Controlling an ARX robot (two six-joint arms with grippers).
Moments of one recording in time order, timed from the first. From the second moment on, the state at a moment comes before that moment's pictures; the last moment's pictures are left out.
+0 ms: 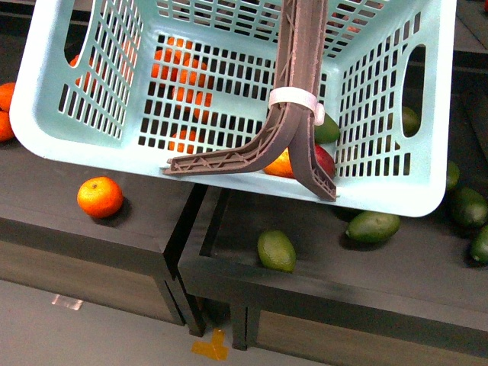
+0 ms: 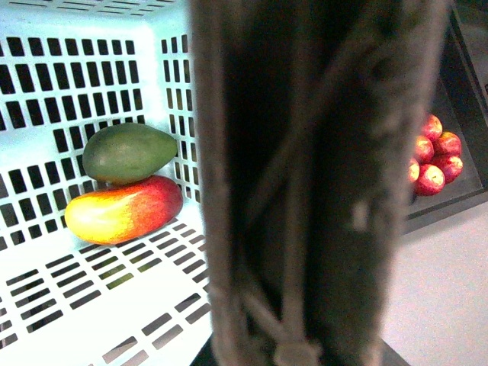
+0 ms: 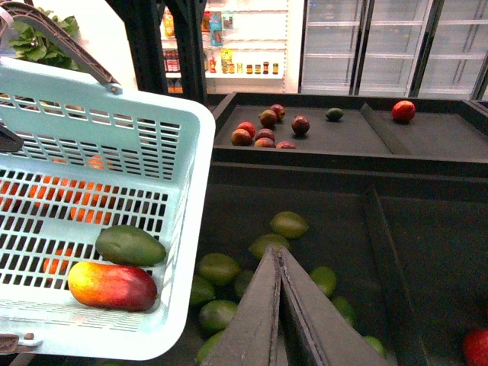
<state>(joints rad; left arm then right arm) -0.55 1.78 1.37 -0.18 0.21 -0.34 0.00 0.22 0.00 0.22 0.00 0.00</state>
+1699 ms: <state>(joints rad) -0.55 1.78 1.37 -0.18 0.21 -0.34 0.00 0.00 0.01 0.00 0.00 0.00</state>
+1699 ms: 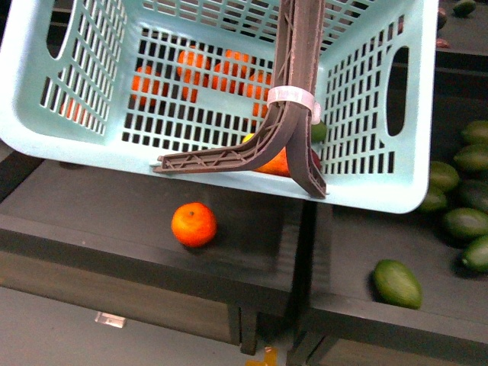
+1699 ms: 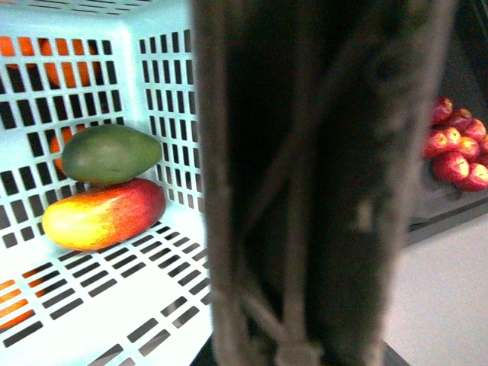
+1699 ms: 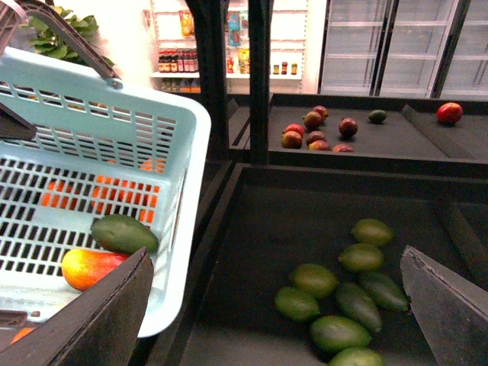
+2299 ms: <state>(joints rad) -0.56 1.78 1.37 -0.18 0.22 -0.34 0.00 0.00 0.01 0.00 0.00 0.00</state>
